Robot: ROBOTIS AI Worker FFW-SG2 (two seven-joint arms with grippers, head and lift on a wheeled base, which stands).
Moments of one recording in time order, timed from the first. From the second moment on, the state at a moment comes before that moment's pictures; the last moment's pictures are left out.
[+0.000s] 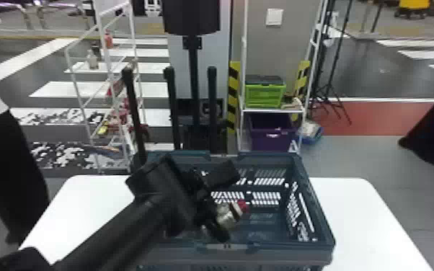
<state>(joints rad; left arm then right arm) -0.76 0.07 -0.74 -0.91 -0.30 0.63 -0.85 0.85 -0.14 -0.01 -2.06 -0.18 -0.29 0.07</state>
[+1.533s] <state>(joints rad) 0.15 0.18 0.01 -2.30 0.00 0.86 -0.15 0.85 -0.15 -0.02 -2.08 -0.18 -0.26 0.07</state>
